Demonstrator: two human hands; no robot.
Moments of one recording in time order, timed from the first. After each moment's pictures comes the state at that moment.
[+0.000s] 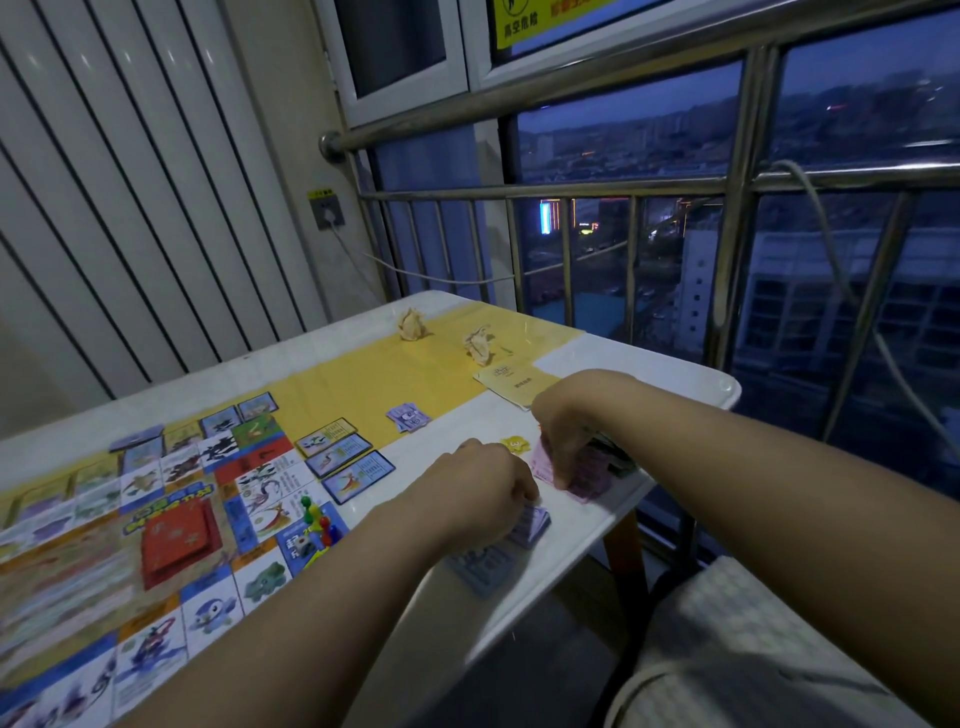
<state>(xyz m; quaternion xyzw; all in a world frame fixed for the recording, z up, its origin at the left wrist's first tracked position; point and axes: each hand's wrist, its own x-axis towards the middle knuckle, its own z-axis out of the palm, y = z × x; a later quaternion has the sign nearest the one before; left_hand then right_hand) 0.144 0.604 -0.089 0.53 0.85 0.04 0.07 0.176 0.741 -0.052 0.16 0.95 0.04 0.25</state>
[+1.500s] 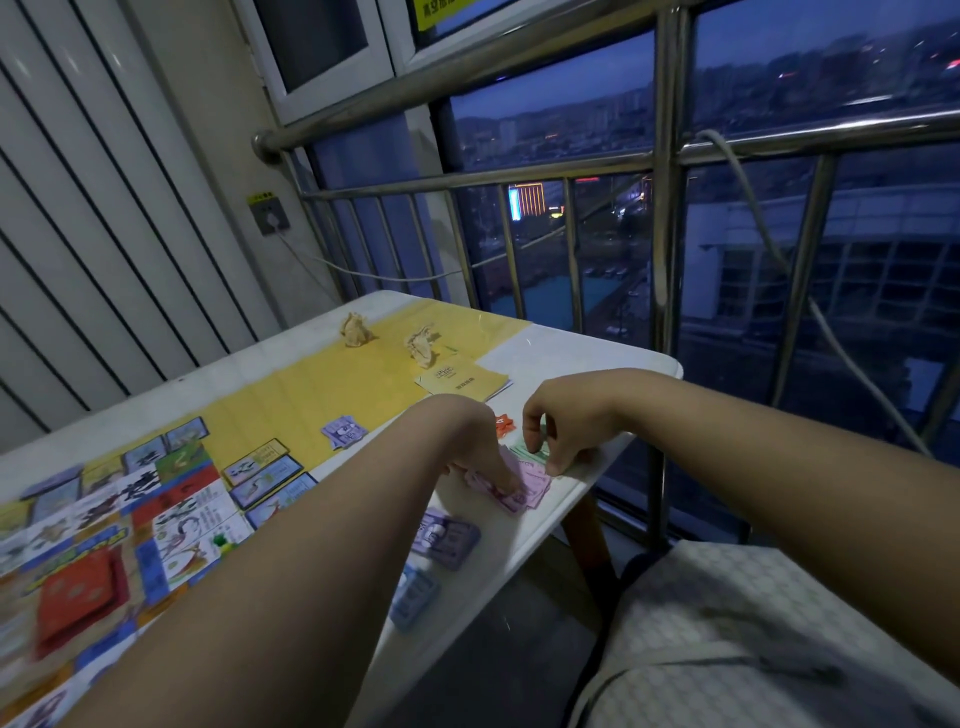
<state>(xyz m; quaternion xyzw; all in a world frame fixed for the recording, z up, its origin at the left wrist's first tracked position) 0.141 0.701 -0.063 0.42 0.87 -0.14 0.19 0.229 0.803 -0.067 0.13 0.96 -0.18 0.14</state>
